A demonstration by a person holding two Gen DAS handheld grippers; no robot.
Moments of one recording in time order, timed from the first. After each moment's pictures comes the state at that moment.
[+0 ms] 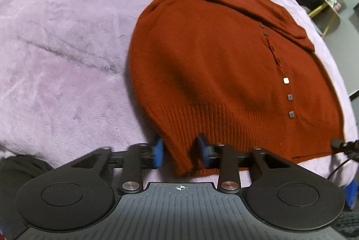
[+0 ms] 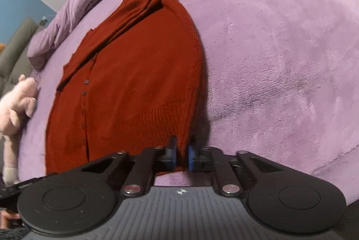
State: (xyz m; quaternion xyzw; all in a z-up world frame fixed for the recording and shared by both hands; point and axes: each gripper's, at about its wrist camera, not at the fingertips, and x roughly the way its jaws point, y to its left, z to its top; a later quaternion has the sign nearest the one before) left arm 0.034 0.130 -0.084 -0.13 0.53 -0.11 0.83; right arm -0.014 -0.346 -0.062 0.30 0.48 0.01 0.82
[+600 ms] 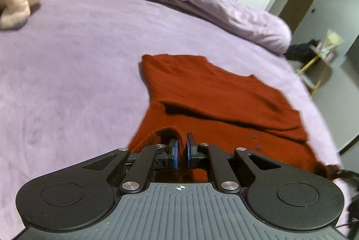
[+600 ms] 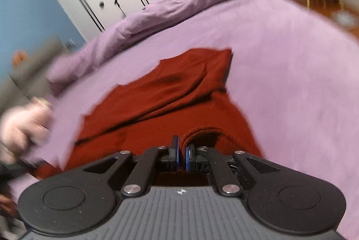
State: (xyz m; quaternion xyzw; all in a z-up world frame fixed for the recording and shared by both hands) left arm 0.144 0.120 -0.025 -0.14 0.38 -0.08 0.91; right arm 0.091 -0.316 -0.014 0.19 0.35 0.02 0.92
